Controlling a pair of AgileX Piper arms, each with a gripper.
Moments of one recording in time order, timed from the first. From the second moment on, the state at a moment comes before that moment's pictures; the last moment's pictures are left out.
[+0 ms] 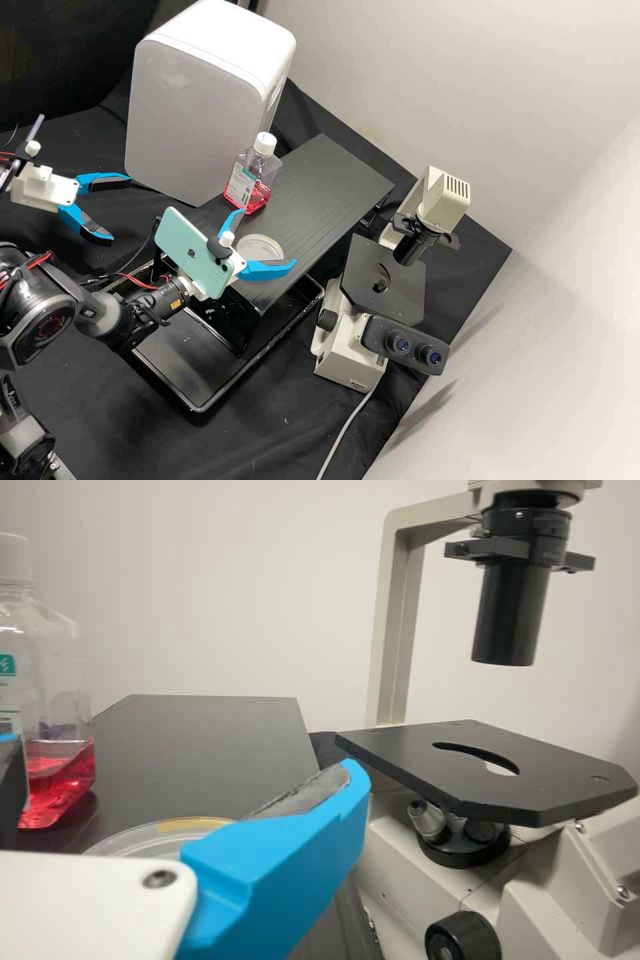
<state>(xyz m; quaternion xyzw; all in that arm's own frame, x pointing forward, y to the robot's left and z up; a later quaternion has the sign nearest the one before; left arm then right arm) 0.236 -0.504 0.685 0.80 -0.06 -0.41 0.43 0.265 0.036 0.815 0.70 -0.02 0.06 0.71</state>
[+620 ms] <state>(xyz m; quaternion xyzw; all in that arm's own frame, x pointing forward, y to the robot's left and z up) 0.236 -0.504 0.685 0.80 -0.06 -0.41 0.43 0.264 0.028 0.803 0.70 -0.02 0.04 0.71</state>
